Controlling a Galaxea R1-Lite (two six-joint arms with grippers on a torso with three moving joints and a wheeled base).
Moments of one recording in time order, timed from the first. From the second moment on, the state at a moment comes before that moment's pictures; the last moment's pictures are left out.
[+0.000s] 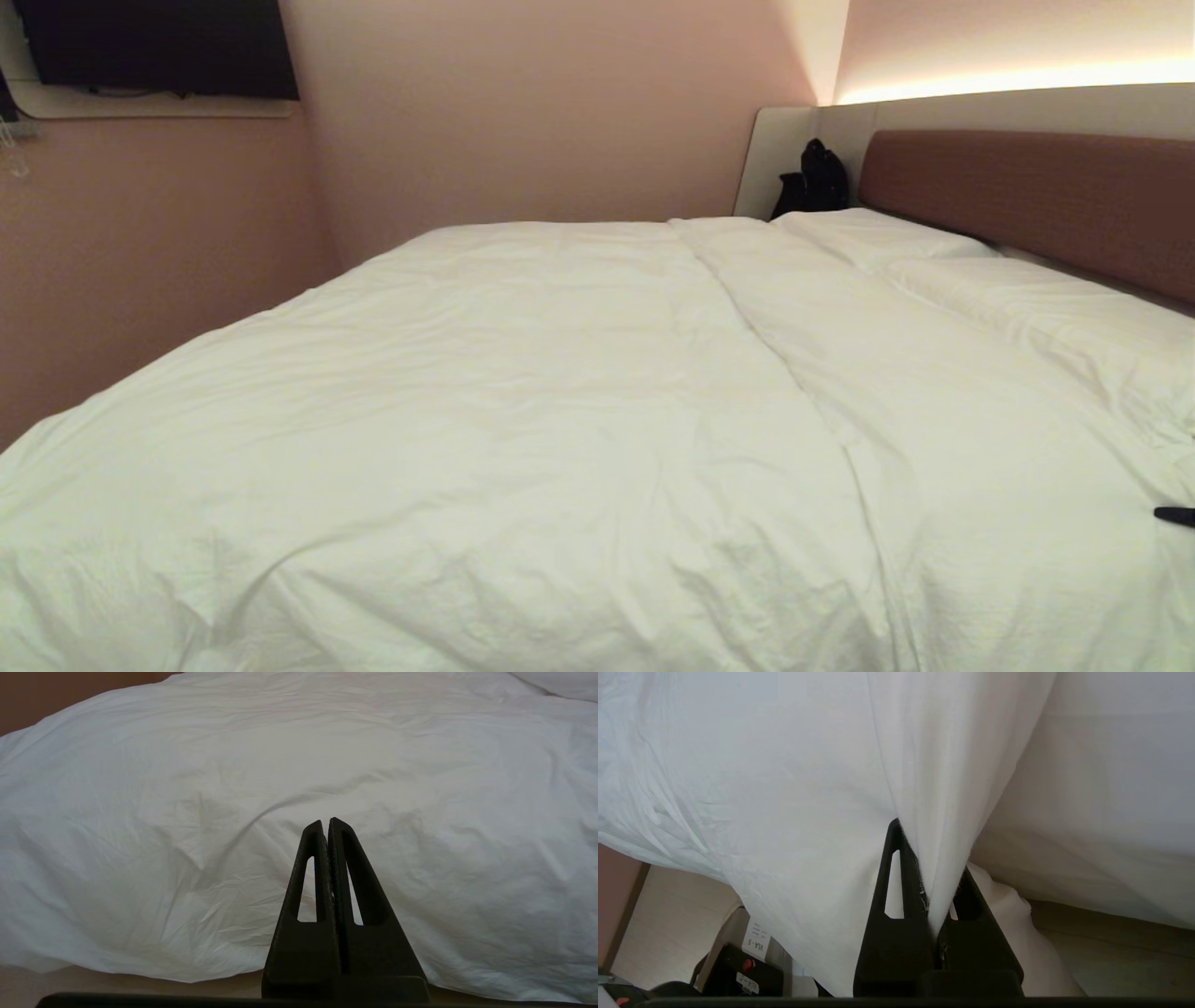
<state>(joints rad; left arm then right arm) 0.01 0.00 0.00 0.00 -0.02 -0.01 -1.01 2.46 -1.81 0.84 1.07 -0.88</state>
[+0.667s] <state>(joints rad) 0.01 0.00 0.00 0.00 -0.02 -0.01 -1.02 2.45 -1.81 0.86 1.06 -0.88</state>
